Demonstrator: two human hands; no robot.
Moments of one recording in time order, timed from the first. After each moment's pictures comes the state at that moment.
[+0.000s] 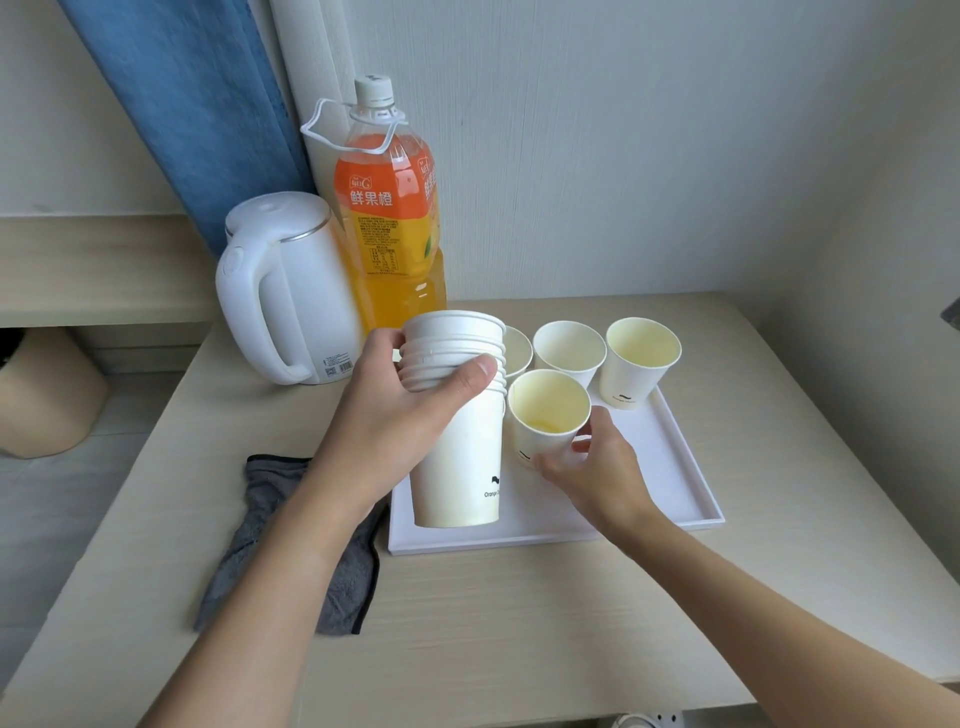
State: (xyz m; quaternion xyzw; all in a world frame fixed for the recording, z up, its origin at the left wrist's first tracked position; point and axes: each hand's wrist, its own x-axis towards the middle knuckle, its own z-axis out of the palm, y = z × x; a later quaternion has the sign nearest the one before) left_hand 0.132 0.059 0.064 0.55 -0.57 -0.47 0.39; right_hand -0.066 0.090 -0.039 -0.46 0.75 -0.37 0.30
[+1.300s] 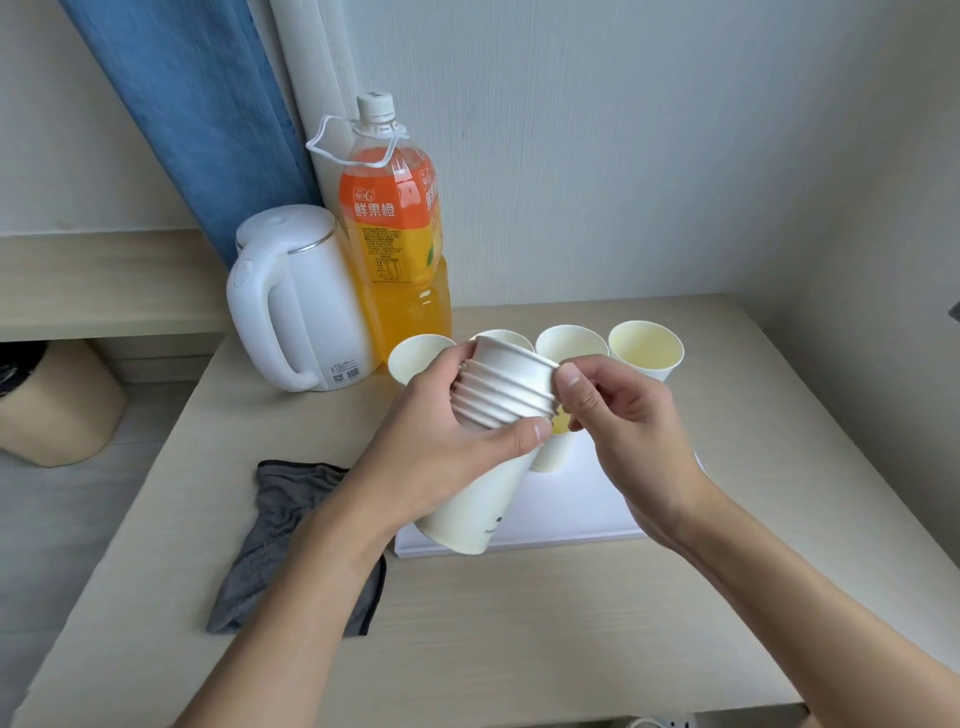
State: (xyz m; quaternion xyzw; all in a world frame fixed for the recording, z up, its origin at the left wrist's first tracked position) left_hand 0.122 0.065 0.054 0.43 -0.69 -0.49 0.33; right_hand -0.054 0.111 0.049 -0.51 0.50 -0.58 0.39
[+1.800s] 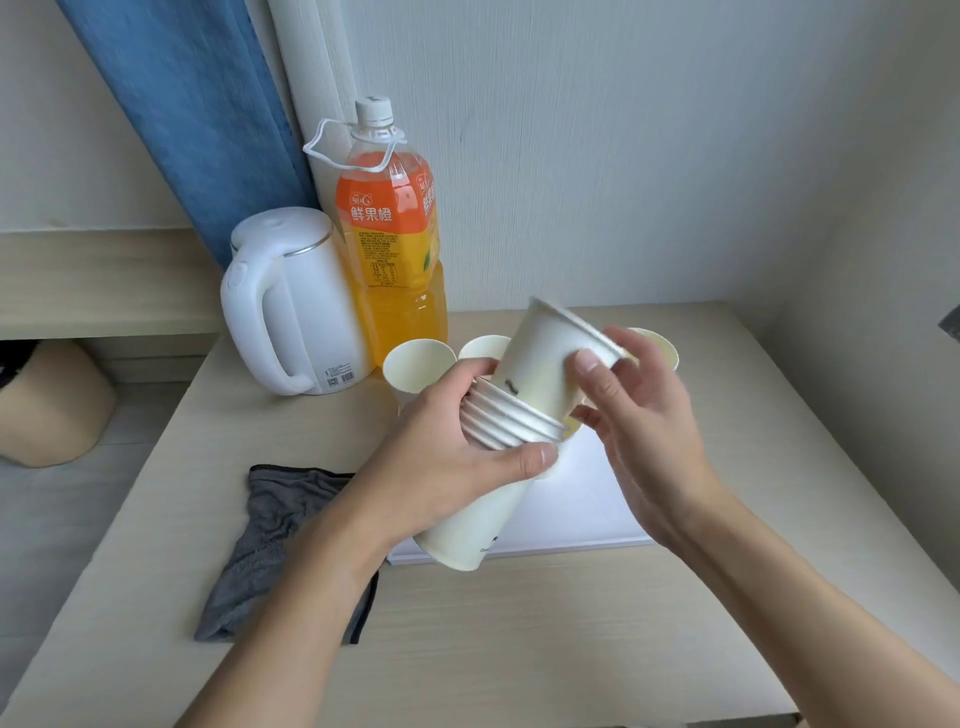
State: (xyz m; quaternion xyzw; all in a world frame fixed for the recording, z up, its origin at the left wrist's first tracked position) left_hand 0.118 0.065 0.050 0.43 -0.71 -0.48 0.29; right_hand -0.064 0.100 0.048 -0.39 0.50 -0.64 0.43
